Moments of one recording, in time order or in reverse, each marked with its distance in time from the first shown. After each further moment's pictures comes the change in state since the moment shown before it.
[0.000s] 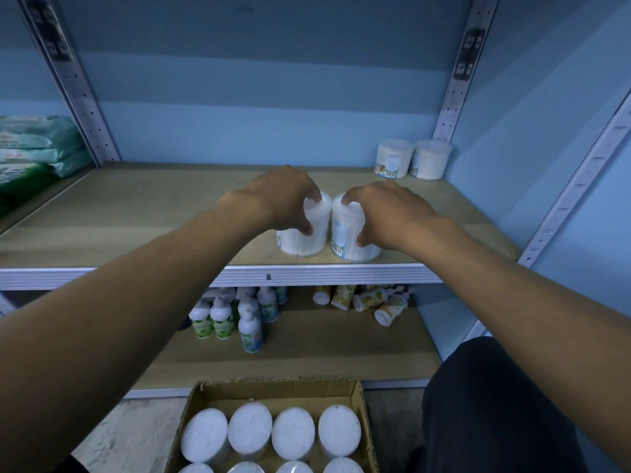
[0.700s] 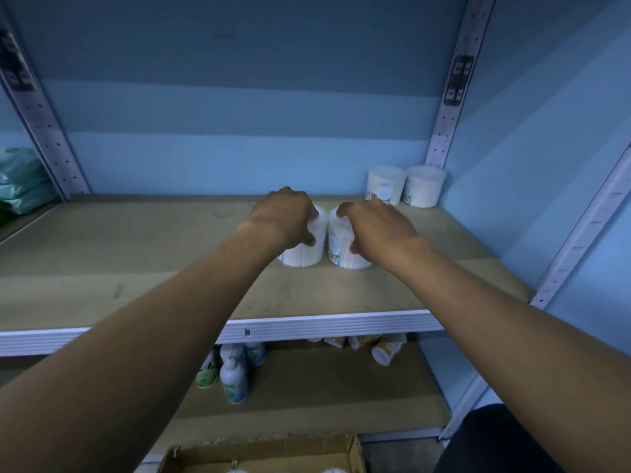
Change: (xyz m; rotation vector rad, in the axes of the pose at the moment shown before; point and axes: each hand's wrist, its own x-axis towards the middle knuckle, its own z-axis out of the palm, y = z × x) left_hand 0.096 -0.008 0.031 0.064 0.030 -0.096; right_hand 0.077 0.029 0.025 -0.031 0.116 0.017
